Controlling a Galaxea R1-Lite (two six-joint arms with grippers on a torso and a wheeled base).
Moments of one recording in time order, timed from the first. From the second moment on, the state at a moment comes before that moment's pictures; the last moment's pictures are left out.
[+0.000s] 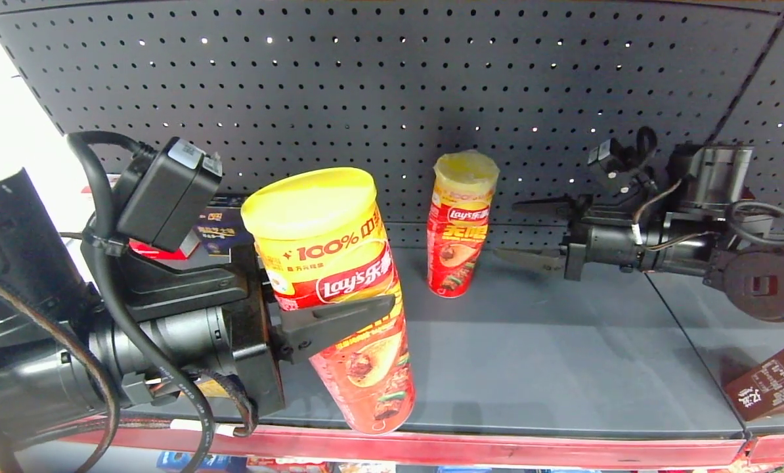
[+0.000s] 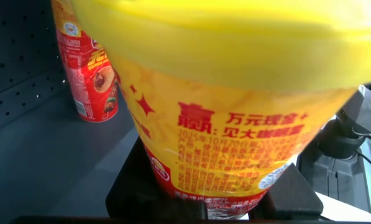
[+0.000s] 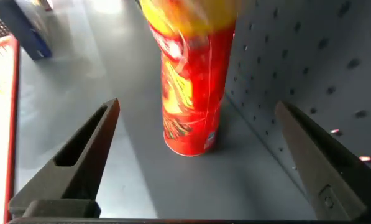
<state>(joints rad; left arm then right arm) -0.62 1.39 -0.67 -0.70 -0.50 -0.03 0.30 1.79 -1.10 -0.57 0.77 -0.31</state>
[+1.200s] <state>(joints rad) -0.60 1.38 -0.64 -0.71 -0.50 -0.03 0.40 1.92 -1.11 -0.58 0.76 -0.29</state>
